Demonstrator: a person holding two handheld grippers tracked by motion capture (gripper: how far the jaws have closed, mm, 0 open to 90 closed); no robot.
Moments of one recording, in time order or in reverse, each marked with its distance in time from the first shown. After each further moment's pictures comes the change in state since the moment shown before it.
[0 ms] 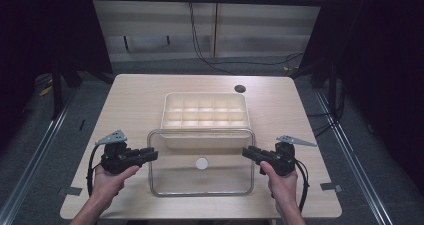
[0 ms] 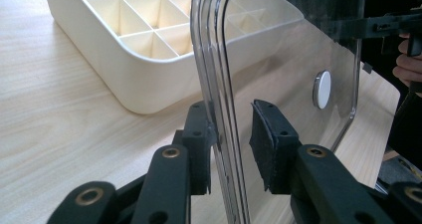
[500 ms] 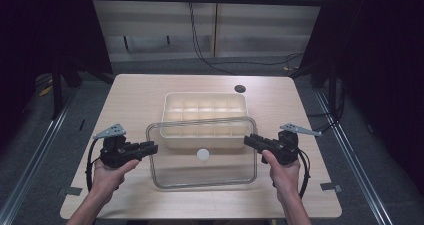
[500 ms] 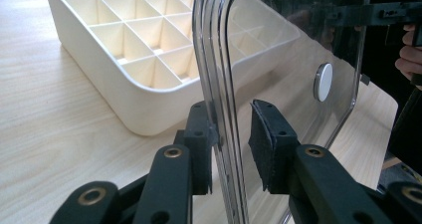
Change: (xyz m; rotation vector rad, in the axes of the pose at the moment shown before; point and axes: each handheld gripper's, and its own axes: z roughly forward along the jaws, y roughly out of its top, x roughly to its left) left arm 0.000 0.017 -0.002 -0.033 -0.003 0.003; right arm 0.008 0.032 -0.005 -0.054 -0.001 -0.040
